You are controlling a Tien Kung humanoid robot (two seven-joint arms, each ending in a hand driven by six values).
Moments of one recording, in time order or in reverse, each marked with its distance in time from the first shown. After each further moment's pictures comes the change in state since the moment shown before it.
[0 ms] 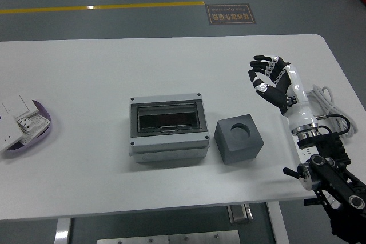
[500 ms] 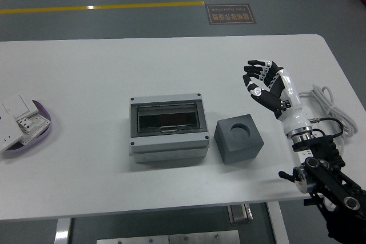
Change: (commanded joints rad) left arm 0.004 0.004 0.002 0.000 -0.003 0.004 0.004; right arm 0.003 0.008 -0.030 -0.018 0.011 0.001 0.006
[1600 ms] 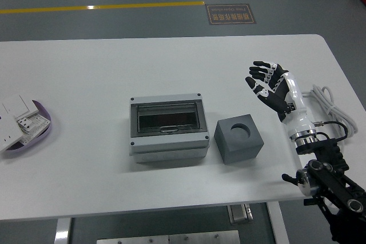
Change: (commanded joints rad) left arm -0.019 0.012 0.003 0.000 0.016 0.014 0.112; right arm -0.020 -0.013 0.000 0.001 0.016 -0.010 0.007
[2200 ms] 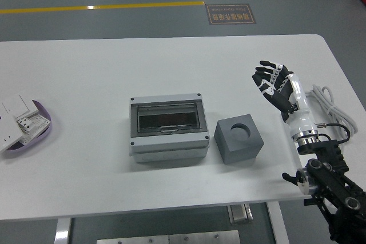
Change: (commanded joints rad) left arm -0.005 0.004 0.016 0.000 0.004 -0.004 0.002; right arm 0.005 0.015 0.017 -0.050 0.007 -0.026 0.019
